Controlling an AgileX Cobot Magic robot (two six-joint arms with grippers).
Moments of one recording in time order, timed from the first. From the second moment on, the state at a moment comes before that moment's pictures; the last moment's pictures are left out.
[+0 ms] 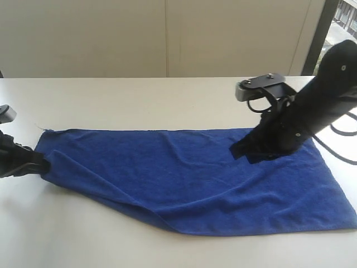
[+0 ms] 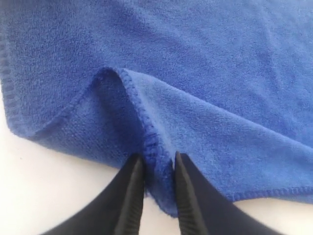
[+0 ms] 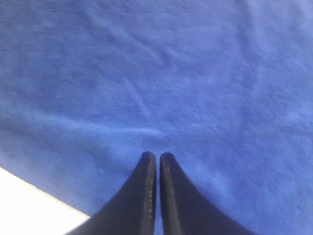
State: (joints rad) left arm 0.15 1.80 -0.82 -1.28 0.61 1.46; right arm 0.17 1.61 -1.03 0.30 0.69 -0.39
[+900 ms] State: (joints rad) left arm 0.15 1.65 -0.82 -0.69 0.77 0.93; right arm 0.36 2.12 -1.43 0.31 0.64 -0.42
